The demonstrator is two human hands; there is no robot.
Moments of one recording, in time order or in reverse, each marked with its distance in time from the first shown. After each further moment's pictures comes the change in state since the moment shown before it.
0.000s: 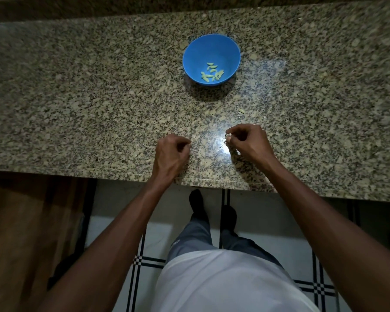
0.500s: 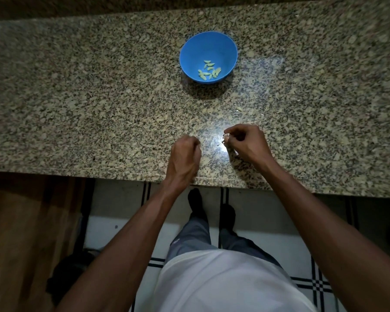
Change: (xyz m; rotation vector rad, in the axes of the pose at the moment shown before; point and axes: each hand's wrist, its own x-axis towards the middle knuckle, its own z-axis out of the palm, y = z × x) left_hand -0.009 0.023 0.035 0.107 0.027 0.074; right_hand -0.006 0.002 0.001 0.009 0.014 0.020
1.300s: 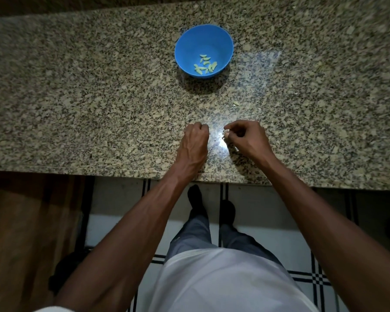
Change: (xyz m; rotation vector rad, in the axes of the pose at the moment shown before) left_hand 0.023 0.017 0.024 0.217 -0.086 0.133; right_hand -0.008 0.000 -0.006 0.028 0.001 0.031
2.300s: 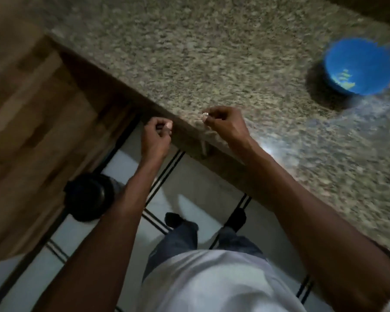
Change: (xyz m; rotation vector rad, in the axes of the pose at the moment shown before) left_hand -0.203 -0.207 -0.106 -0.708 0.544 -0.992; right_hand -0.047 -0.149 0.242 0.106 -0.516 -0.106
